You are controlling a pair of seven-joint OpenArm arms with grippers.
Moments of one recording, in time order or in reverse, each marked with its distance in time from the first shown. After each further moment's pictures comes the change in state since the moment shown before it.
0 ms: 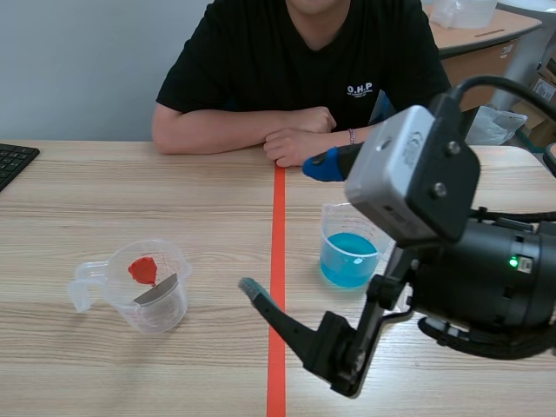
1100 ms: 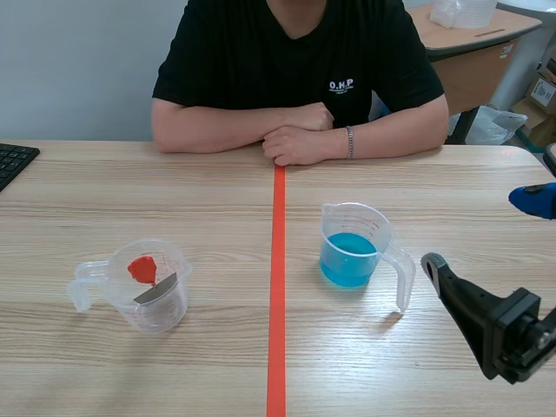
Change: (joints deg) left arm 7.6 -15.7 -7.1 21.6 -2.6 -1.0 2.5; right arm -24.9 -1.9 30.8 0.6 15.8 -6.8 -1.1
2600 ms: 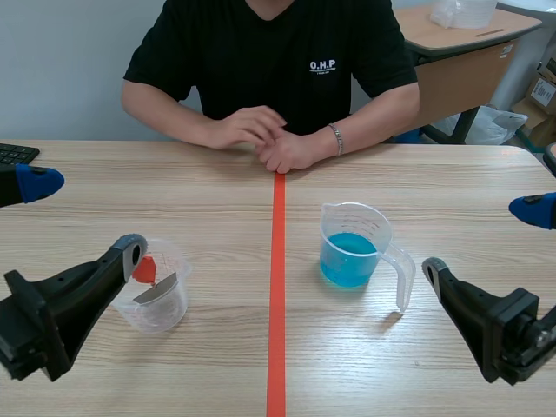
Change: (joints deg) left arm -25.7 -3.1 11.6 14.6 0.0 -7.2 -0.4; right arm 0.0 0.0 0.0 0.0 3.1 0.0 -3.9
